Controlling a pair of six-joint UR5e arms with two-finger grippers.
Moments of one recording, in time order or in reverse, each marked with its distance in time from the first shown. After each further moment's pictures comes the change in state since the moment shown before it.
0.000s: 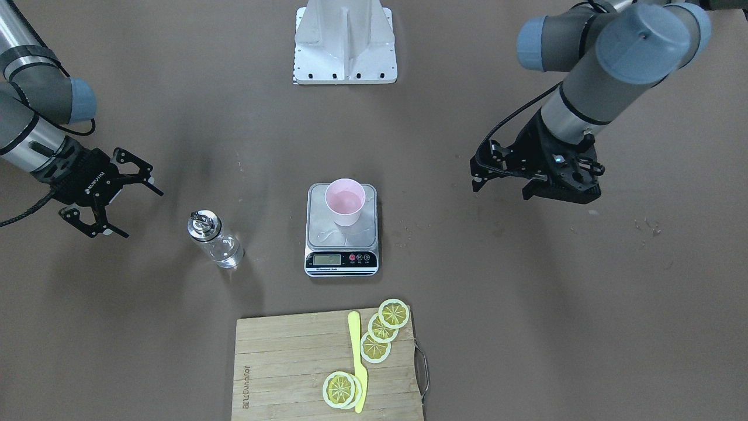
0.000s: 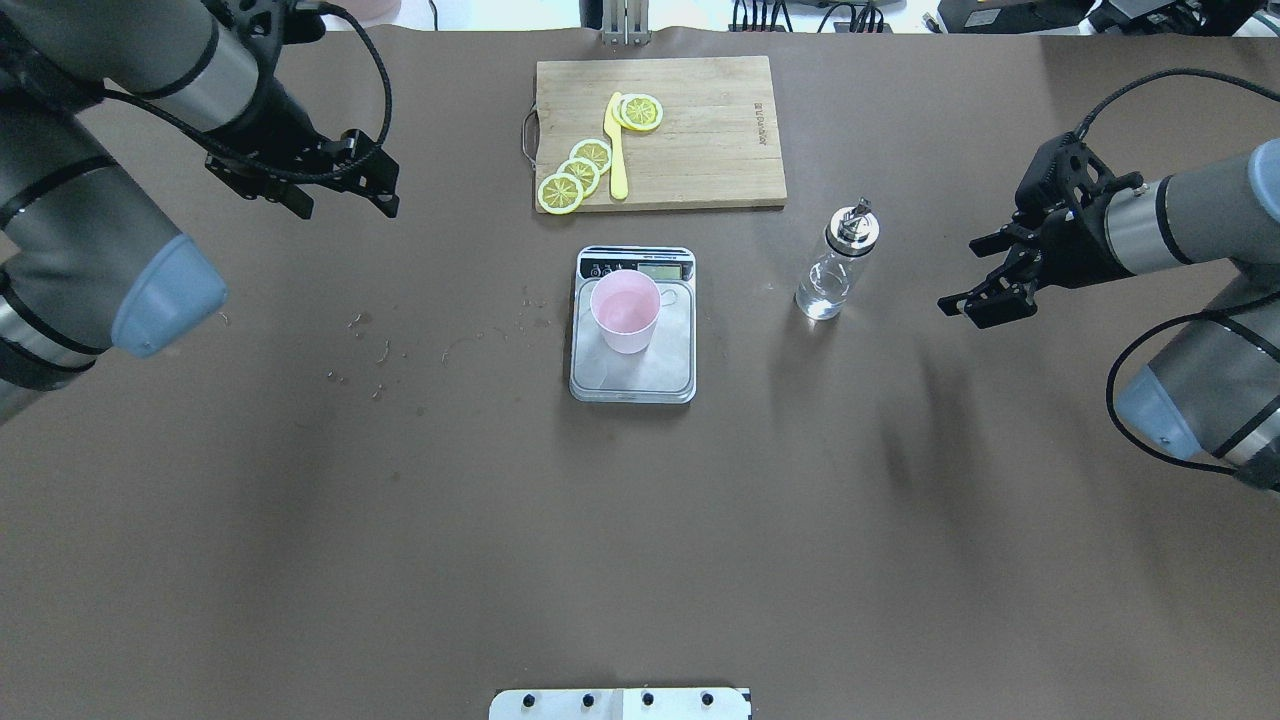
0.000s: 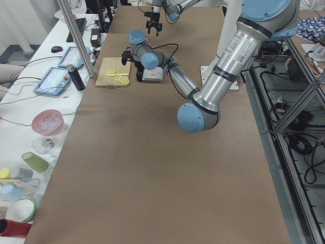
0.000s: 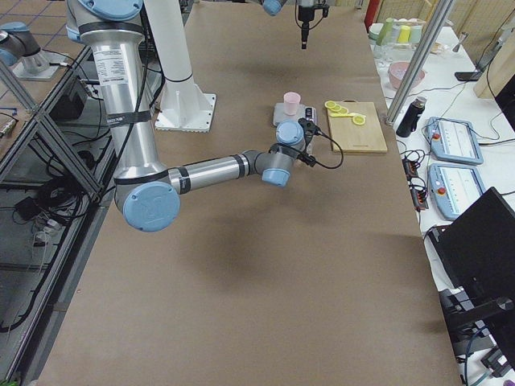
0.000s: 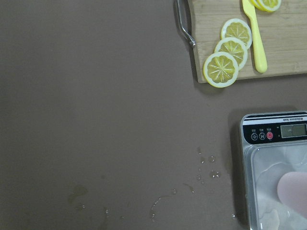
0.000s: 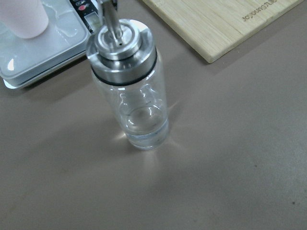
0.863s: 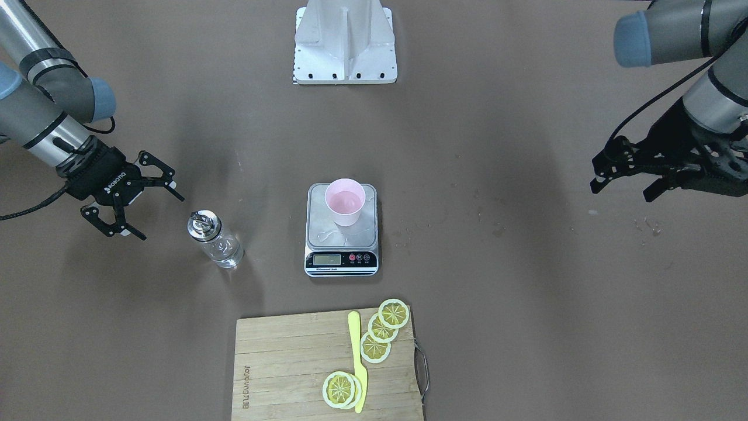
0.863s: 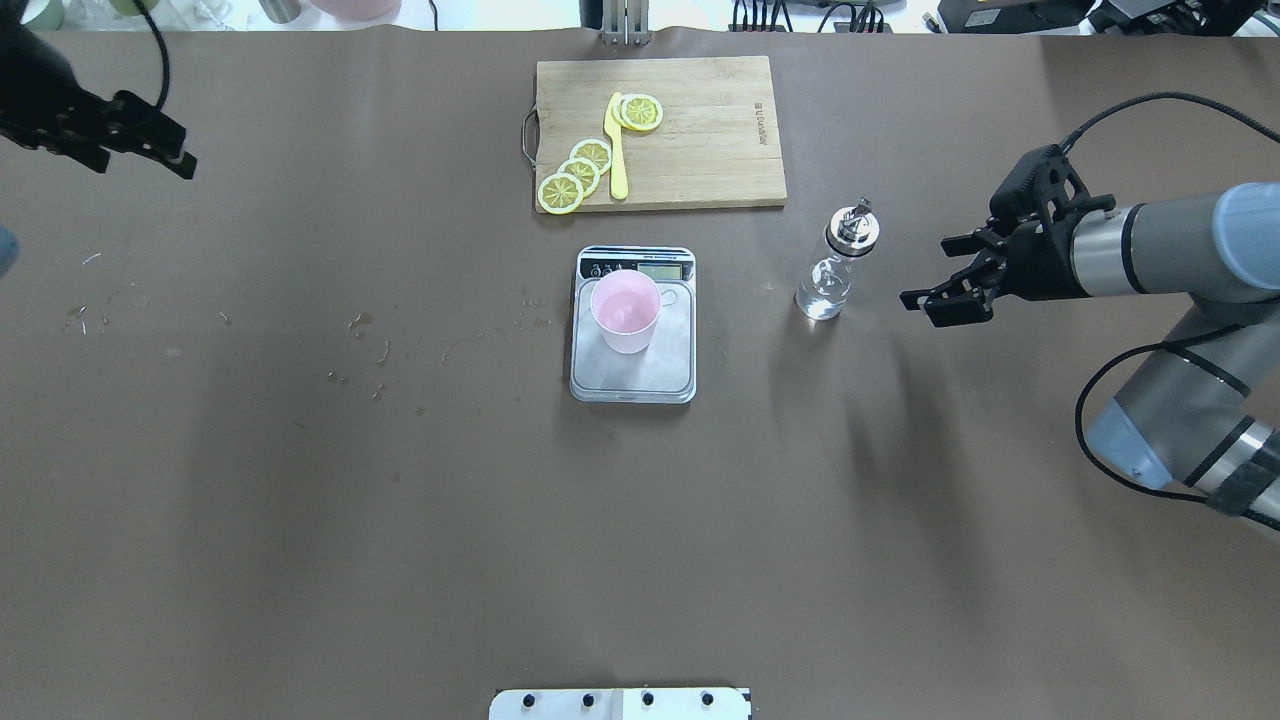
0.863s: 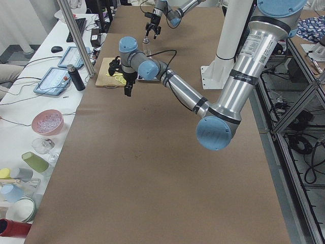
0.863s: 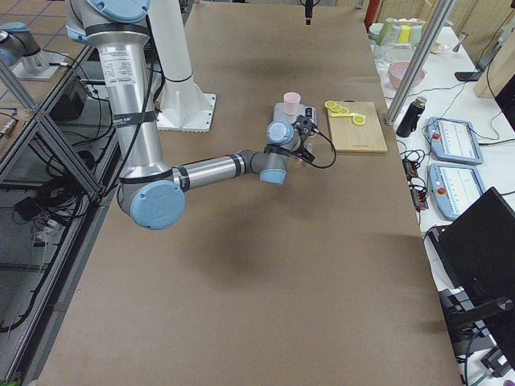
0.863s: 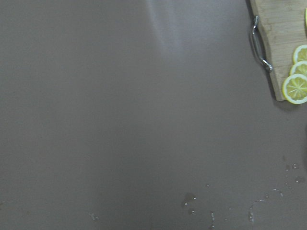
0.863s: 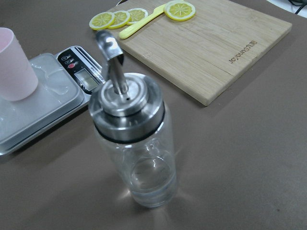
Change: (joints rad) left arm -0.207 0.229 -0.065 -0.007 -0.017 0.284; right arm -0.089 0.002 -0.001 0.106 -0.177 0.163
